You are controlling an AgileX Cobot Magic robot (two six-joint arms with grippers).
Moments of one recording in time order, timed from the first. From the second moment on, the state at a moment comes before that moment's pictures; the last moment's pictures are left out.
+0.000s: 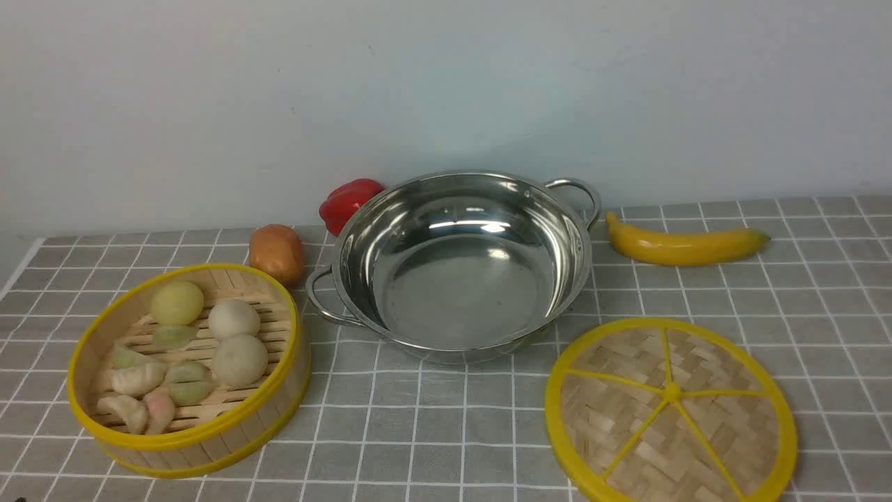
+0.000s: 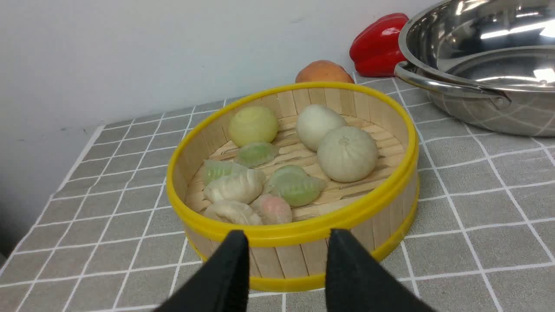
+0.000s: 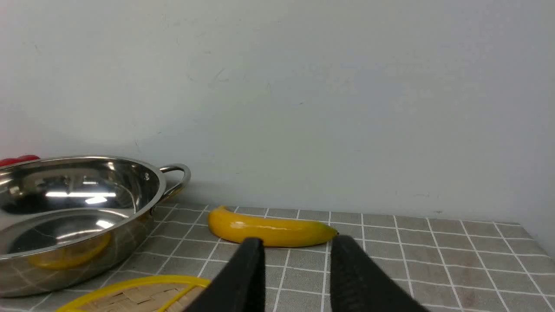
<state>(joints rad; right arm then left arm) 0.06 0.00 0.01 -0.01 0.14 0.10 0.00 0.00 0.01 0.09 0.33 0.10</state>
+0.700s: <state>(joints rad) 0.06 0.00 0.01 -0.01 0.14 0.10 0.00 0.00 0.01 0.09 0.33 0.10</state>
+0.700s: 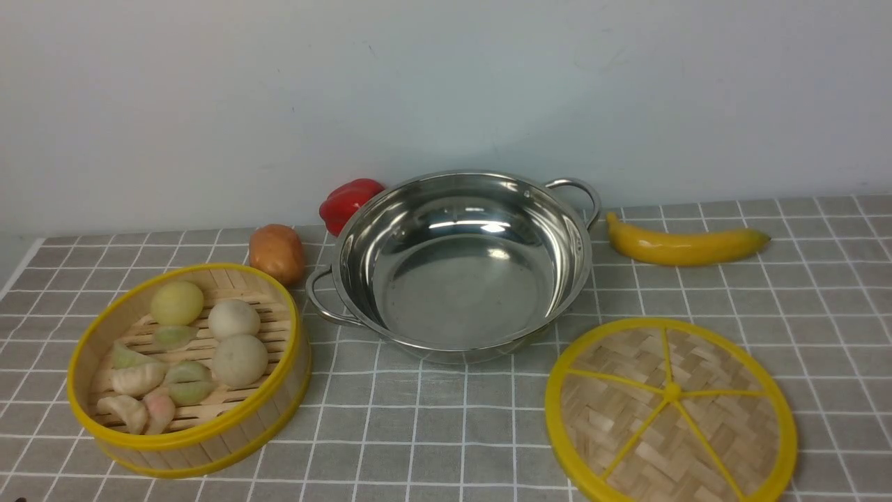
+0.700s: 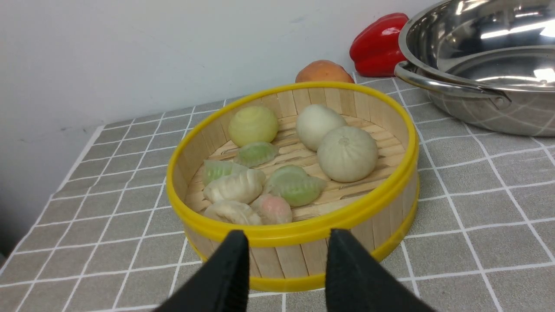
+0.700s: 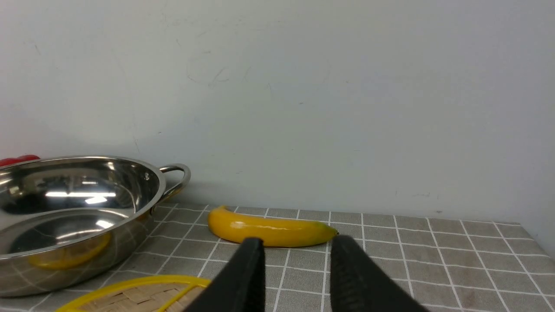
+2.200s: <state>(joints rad) 0.08 0.03 -0.26 0.51 -0.18 0.41 0.00 0.00 0.00 -0.78 -0.07 -0.18</state>
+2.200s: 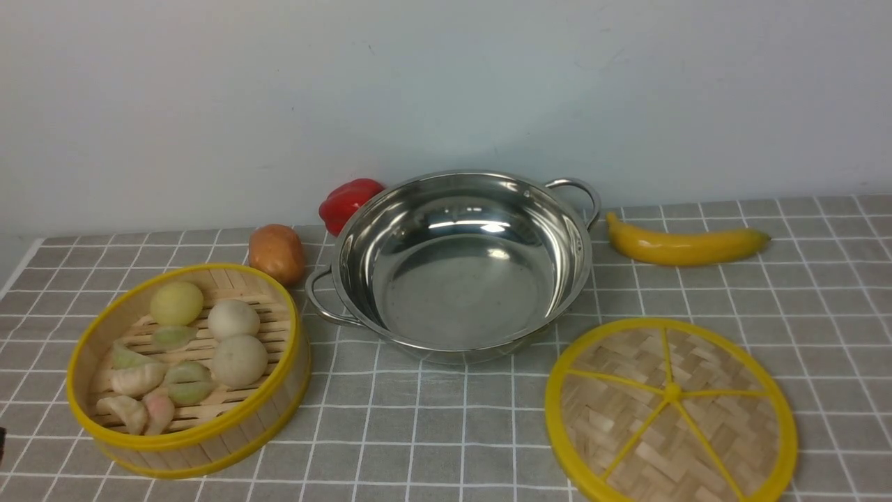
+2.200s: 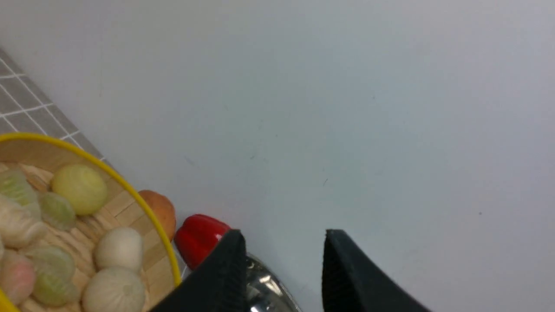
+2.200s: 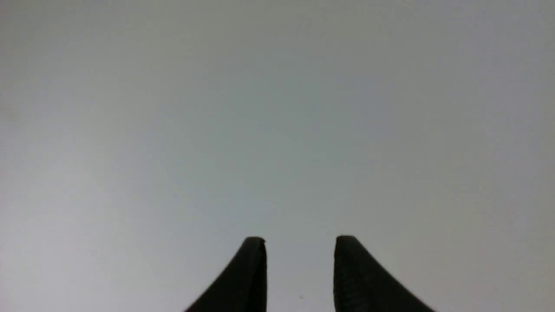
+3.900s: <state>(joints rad) 0.16 0.90 -0.69 0.50 0.86 -0.10 0.39 1.95 -1.24 -0.17 0.73 0.13</state>
